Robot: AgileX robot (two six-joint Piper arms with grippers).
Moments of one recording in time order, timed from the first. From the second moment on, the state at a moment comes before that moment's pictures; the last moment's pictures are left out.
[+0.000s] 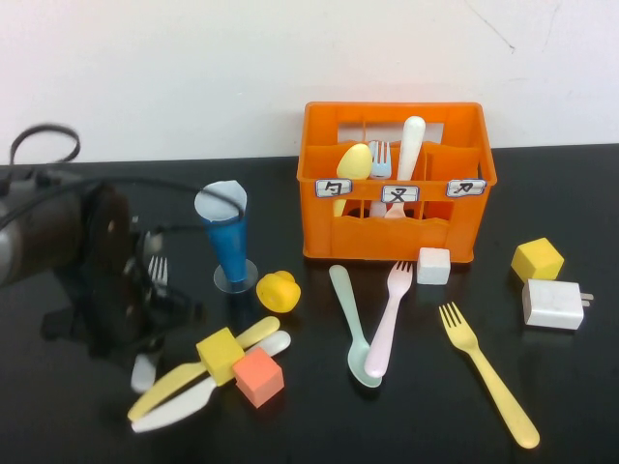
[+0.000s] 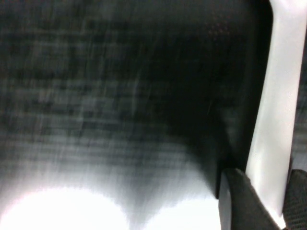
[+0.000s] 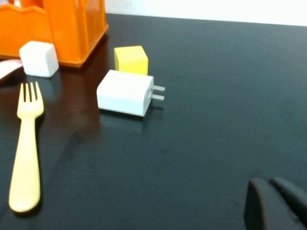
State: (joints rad) right arm 0.09 -0.01 0.03 -0.08 0.41 0.03; left arm -0.27 1.76 -1.11 0.05 0.86 -0.43
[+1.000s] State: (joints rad) right arm 0.09 -0.01 0.03 -0.08 0.41 0.03; left arm -0.34 1.54 -1.03 0.12 0.81 -0.40
